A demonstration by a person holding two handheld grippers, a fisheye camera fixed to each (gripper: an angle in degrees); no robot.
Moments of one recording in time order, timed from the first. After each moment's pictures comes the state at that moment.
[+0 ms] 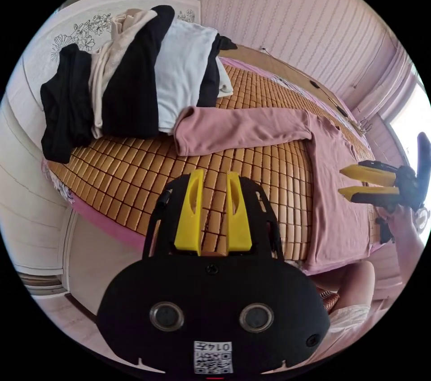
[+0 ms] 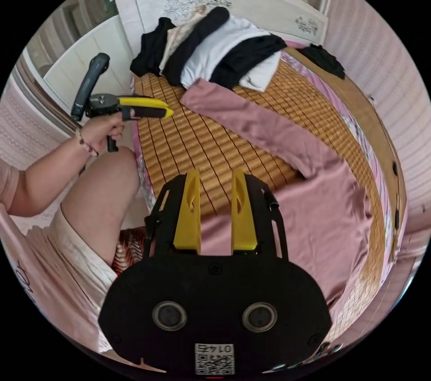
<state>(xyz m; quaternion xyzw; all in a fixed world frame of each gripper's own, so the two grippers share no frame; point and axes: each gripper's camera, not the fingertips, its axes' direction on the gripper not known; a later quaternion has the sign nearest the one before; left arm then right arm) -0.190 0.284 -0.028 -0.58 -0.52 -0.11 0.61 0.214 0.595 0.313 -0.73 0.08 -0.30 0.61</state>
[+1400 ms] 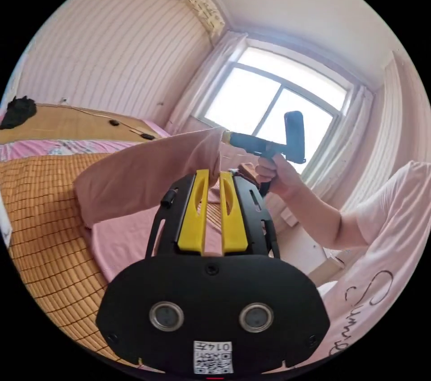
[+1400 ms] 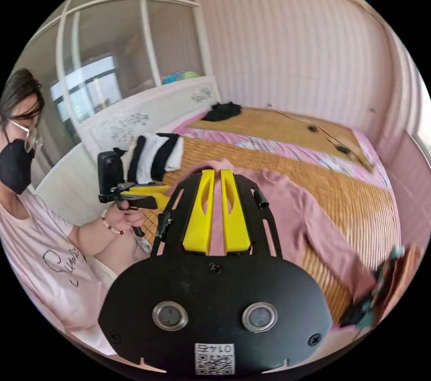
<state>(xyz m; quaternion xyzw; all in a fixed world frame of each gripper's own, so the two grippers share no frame) -0.132 0.265 0.151 -0.50 0.04 -0.15 0.85 0.282 0.223 0.141 -0.47 0.31 -0.17 0.81</state>
